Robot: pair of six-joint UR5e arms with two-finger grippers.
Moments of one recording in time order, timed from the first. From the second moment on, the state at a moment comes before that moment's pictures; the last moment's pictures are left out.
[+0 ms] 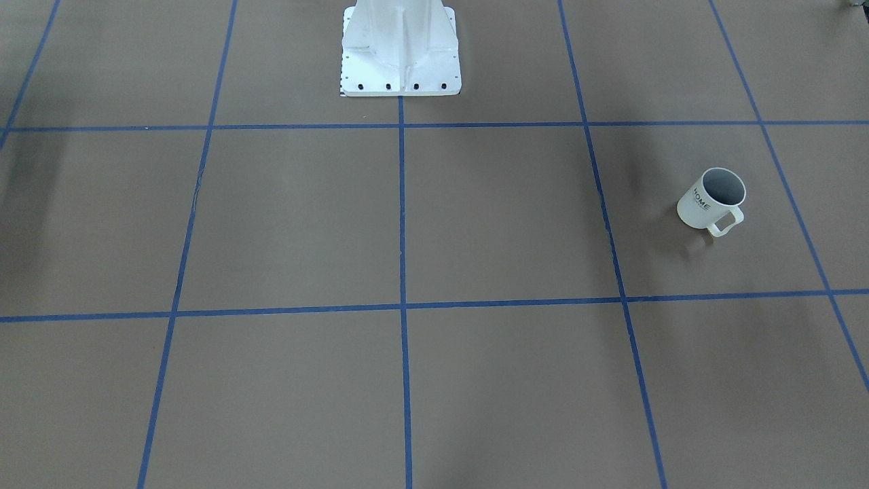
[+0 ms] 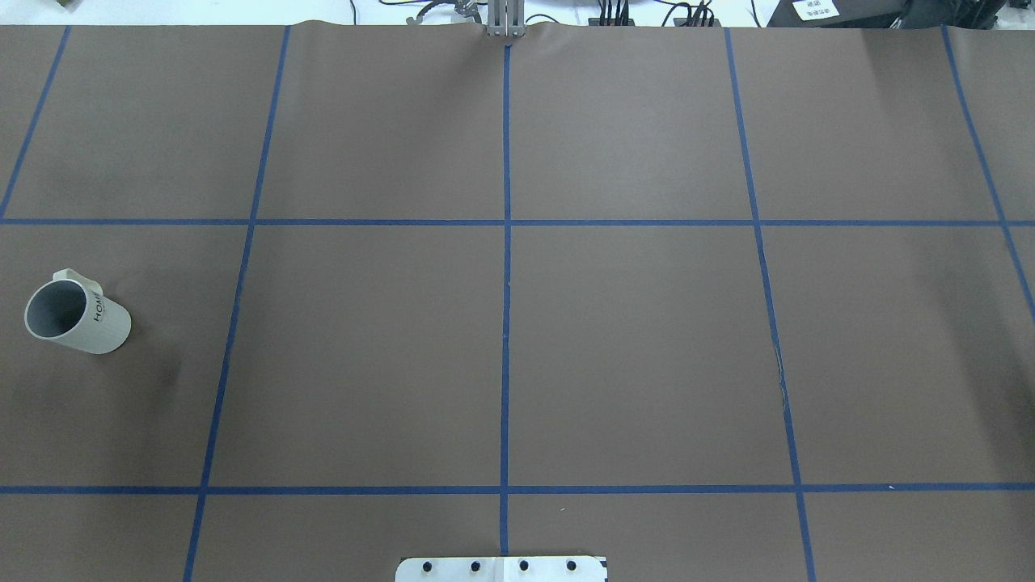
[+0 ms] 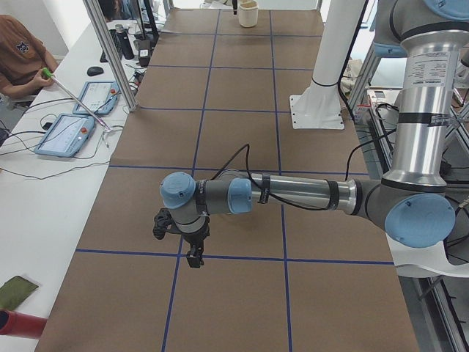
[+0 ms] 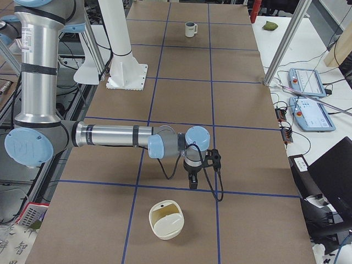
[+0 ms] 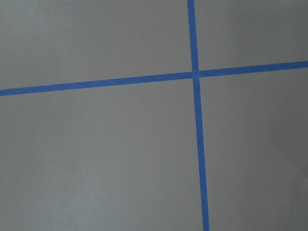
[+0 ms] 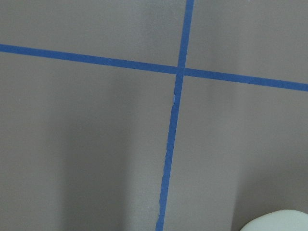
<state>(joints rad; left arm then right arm) -1.56 -1.61 -1.60 -1.42 -2.30 0.14 1.47 -1.67 1.66 -1.48 2.32 0.02</state>
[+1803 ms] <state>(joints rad) -1.59 -1.54 -1.62 -1.50 -2.35 0.13 1.47 -1.65 1.68 -1.50 2.32 0.02</state>
